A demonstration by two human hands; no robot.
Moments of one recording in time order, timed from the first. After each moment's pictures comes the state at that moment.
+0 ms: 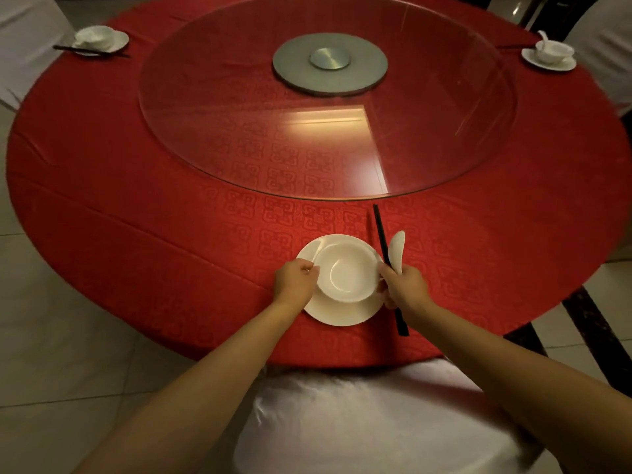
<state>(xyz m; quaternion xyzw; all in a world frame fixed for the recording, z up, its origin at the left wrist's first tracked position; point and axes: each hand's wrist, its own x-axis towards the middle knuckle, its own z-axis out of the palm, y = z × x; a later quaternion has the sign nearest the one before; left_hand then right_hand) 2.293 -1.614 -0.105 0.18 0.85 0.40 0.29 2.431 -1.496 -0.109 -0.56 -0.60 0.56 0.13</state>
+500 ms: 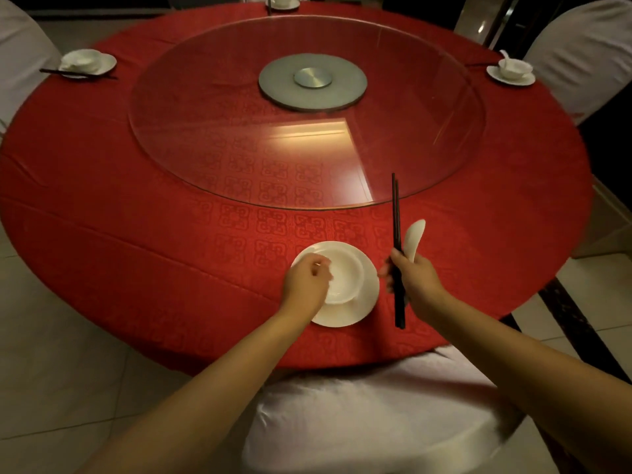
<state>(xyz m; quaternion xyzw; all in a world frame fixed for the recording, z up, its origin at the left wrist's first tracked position) 2.319 -1.620 -0.056 0.21 0.78 0.49 0.31 2.442 -1.500 -0.056 -0.50 -0.52 0.66 0.22</state>
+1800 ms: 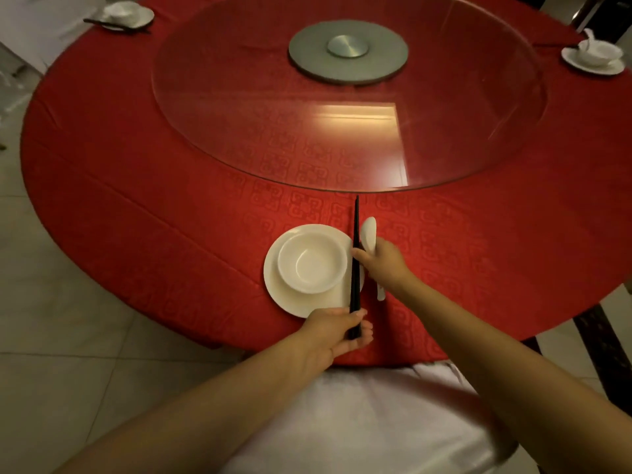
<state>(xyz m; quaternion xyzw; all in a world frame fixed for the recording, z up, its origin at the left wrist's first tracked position) 2.416 -1.592 -0.089 -0.14 0.57 0.57 0.58 2.423 -1.443 -0.117 -0.38 -0.79 0.48 0.03</state>
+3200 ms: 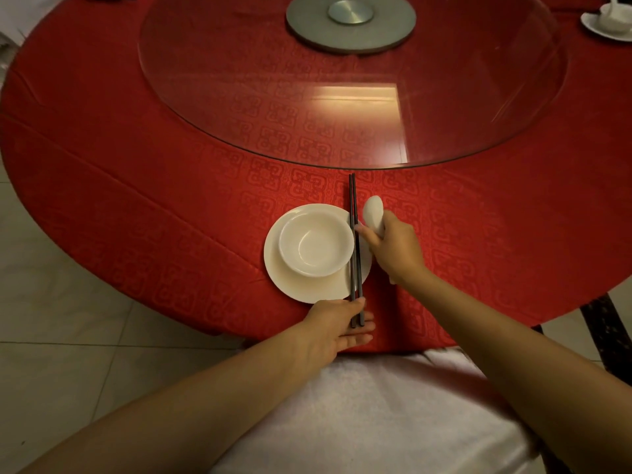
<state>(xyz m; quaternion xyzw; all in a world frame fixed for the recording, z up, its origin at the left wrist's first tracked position) 2.416 -1.597 -0.102 -0.13 0.61 0.51 0.59 2.428 -1.449 -0.125 -0.37 -0.86 0.32 0.12</state>
